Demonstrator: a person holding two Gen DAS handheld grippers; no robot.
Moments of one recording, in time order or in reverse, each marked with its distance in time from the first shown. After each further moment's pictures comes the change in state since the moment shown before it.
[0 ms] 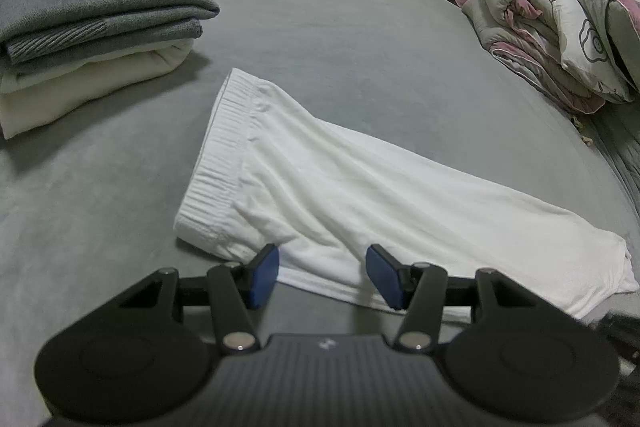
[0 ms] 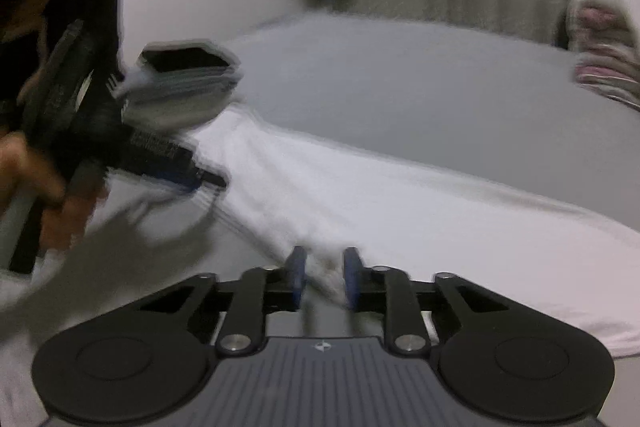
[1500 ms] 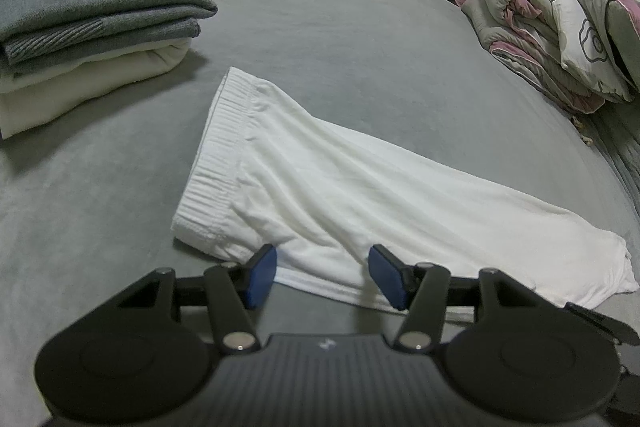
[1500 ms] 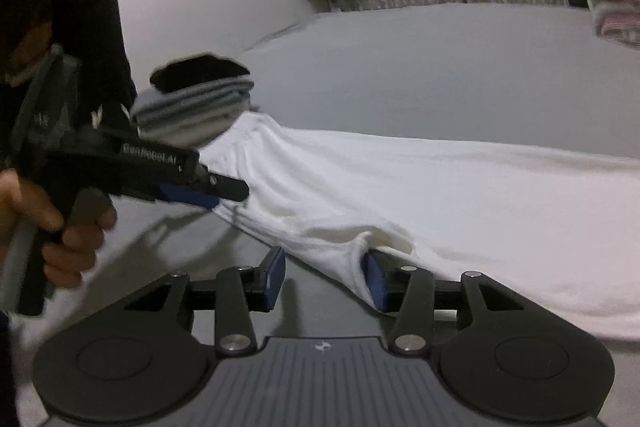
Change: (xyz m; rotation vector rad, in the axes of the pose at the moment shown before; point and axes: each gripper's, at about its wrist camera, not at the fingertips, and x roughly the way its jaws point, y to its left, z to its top) left arm 0.002 -0.001 0.000 0.001 0.003 -0.007; right arm 0.030 -0.019 -0.006 0.197 -0.062 0.164
